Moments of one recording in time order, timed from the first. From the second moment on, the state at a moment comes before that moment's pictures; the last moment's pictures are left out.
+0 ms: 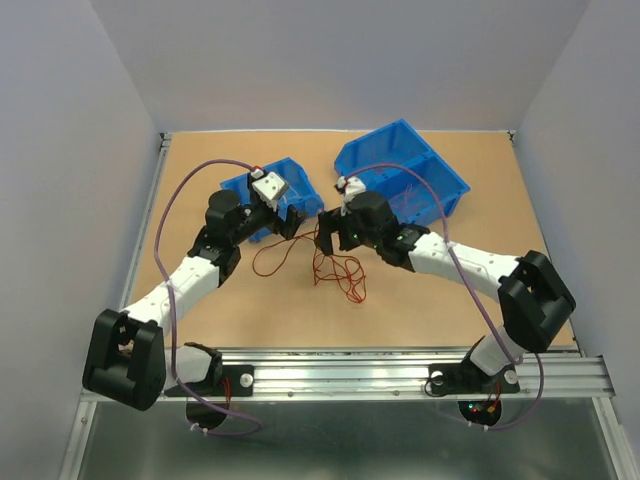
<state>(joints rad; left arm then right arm) -0.35 1.25 0.69 0.39 0.45 0.15 0.70 1.56 1.05 0.00 0.04 0.36</state>
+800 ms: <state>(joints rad) -0.21 1.13 0.61 0.55 0.38 0.02 0.92 1.90 1.20 -0.05 0.16 0.19</state>
